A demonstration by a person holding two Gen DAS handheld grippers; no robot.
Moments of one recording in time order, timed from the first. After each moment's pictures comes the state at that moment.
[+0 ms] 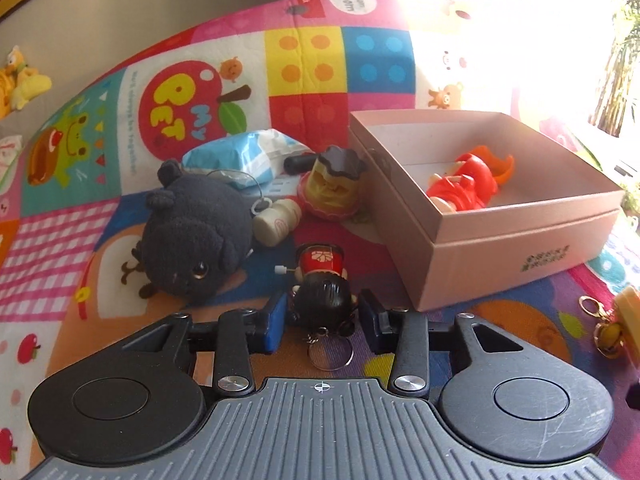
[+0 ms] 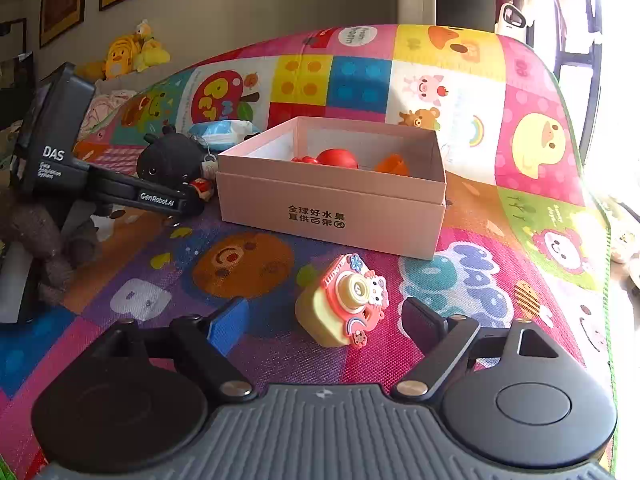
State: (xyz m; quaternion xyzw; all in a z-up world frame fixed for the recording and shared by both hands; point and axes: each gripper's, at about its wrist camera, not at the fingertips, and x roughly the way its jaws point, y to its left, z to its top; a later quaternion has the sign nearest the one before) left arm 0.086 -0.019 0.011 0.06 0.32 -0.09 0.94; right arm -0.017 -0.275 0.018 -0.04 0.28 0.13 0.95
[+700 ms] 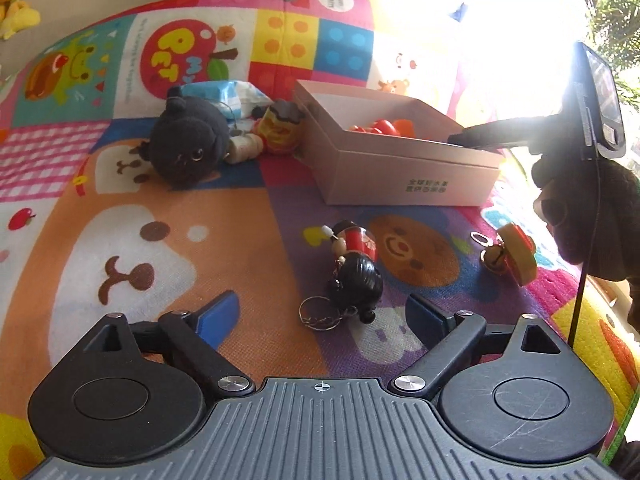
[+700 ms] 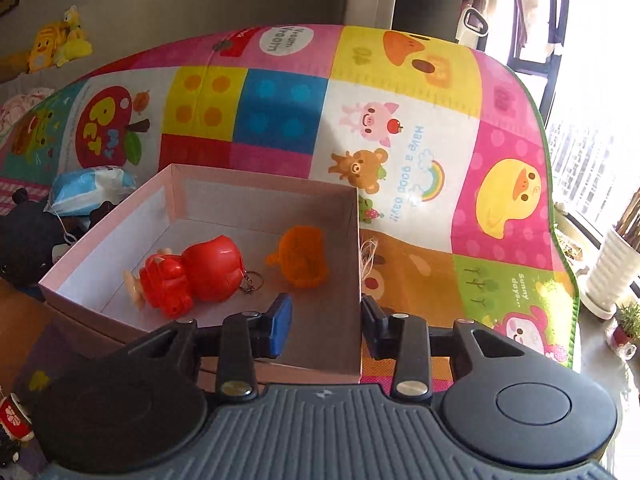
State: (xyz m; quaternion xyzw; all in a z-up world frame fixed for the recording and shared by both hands) left arm -0.003 0.019 0.007 -0.04 0.34 -0.17 0.92; right arm 0.145 -0.261 0.048 -0.08 0.29 0.03 0.95
